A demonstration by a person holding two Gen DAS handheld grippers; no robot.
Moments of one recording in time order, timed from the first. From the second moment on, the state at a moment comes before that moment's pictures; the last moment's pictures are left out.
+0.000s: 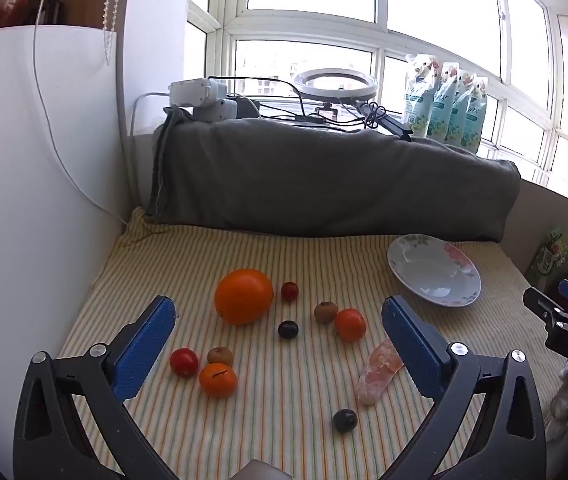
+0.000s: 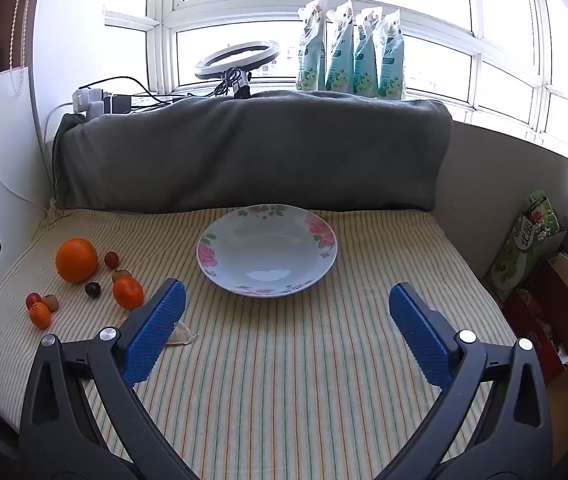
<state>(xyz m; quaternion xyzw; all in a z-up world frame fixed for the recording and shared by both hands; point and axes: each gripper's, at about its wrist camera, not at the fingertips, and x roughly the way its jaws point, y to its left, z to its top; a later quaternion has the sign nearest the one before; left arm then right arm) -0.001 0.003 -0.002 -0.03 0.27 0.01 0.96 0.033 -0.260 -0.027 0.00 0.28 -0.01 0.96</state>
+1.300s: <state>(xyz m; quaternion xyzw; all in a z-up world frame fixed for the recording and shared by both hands) 0.002 0.001 0.002 -0.04 0.28 0.01 0.96 0.033 -0.259 -0.027 0.00 0.28 0.00 0.96</state>
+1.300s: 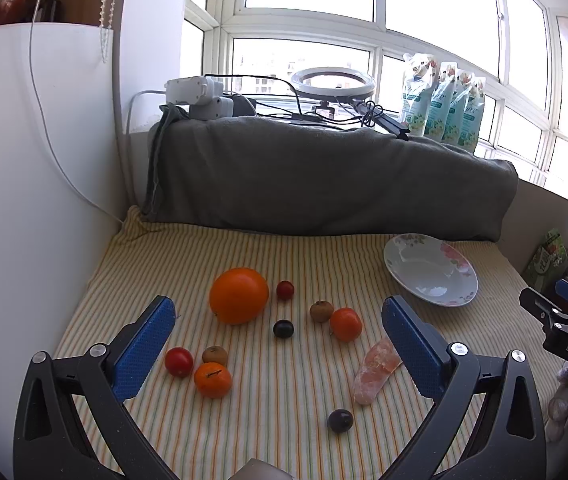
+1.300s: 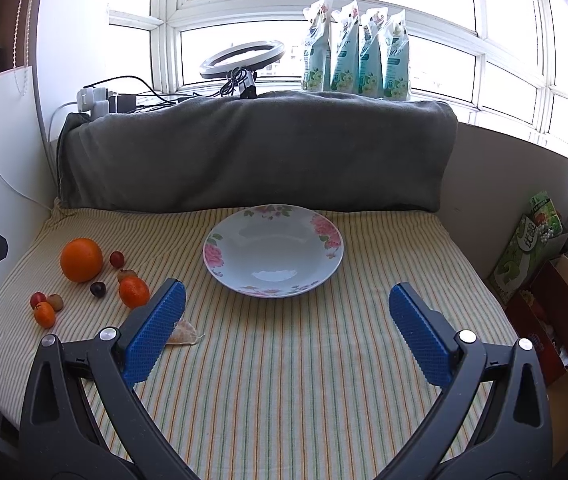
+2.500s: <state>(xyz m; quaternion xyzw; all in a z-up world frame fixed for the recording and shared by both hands) 0.005 0.008 -0.007 -0.04 0.28 0.00 0.96 0.042 -0.250 -0.032 0.00 0.29 0.01 0.96</state>
